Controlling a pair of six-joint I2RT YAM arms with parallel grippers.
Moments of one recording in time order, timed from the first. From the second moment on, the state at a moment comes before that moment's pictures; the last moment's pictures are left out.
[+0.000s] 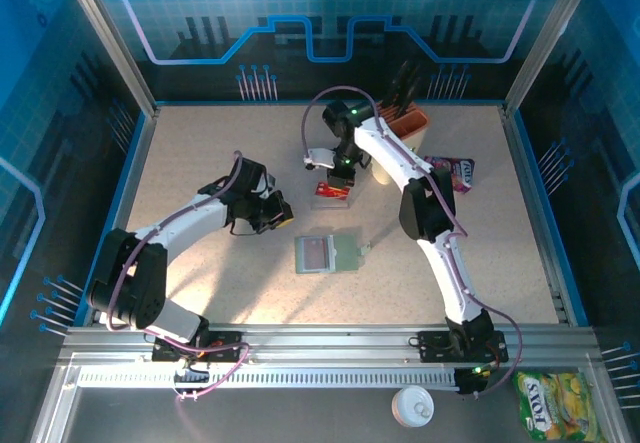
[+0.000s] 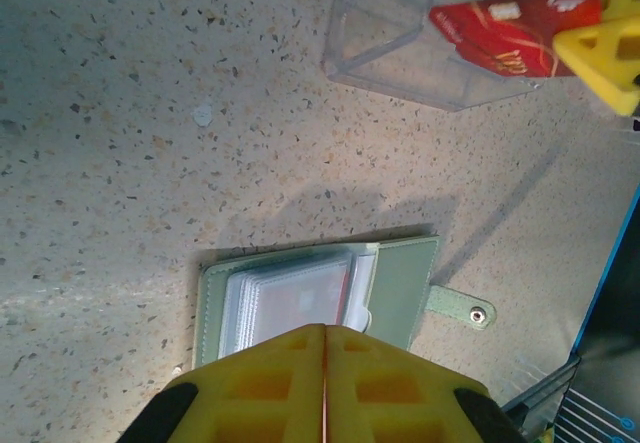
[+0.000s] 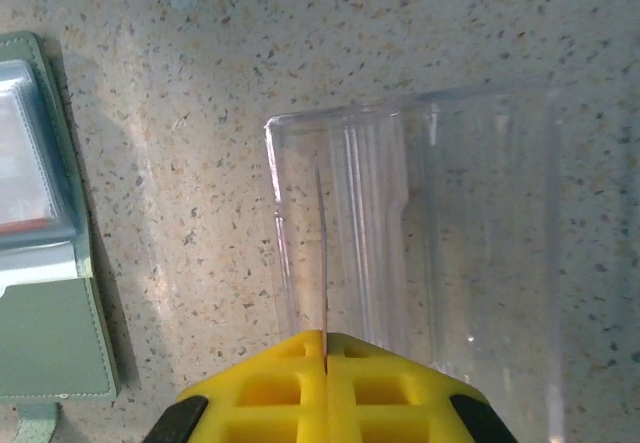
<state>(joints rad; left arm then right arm) -0.32 1.50 0.91 -0.45 0.46 -0.82 0.51 2.46 2.38 -1.42 -0.28 -0.93</state>
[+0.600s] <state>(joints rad) -0.32 1.50 0.87 -0.42 0.46 -0.85 0.52 2.48 2.37 -1.51 -0.31 -0.98</state>
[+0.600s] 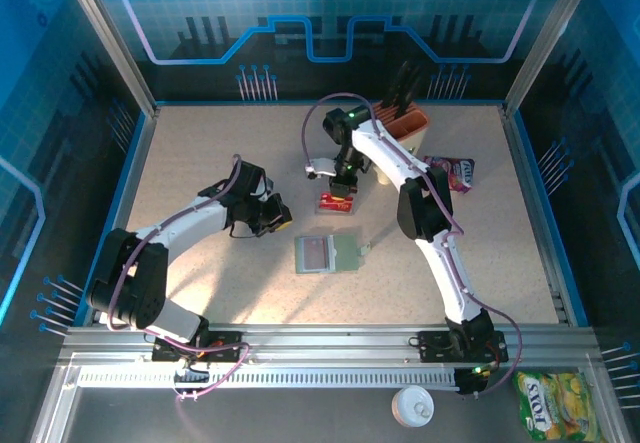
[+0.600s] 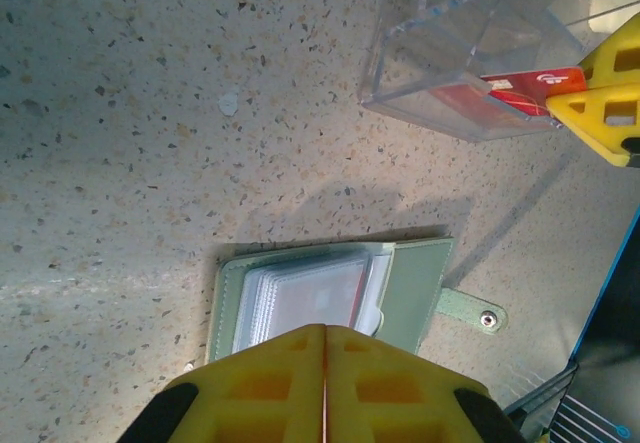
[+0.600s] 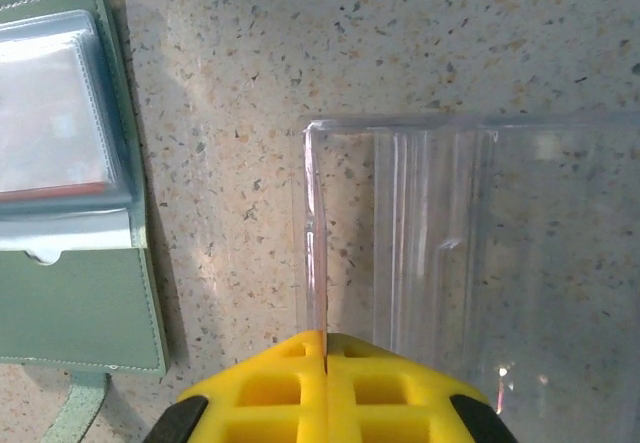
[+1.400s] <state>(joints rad) -0.32 1.50 0.87 -0.39 0.46 -0.87 0.55 2.49 2.34 -1.48 -0.33 -0.94</state>
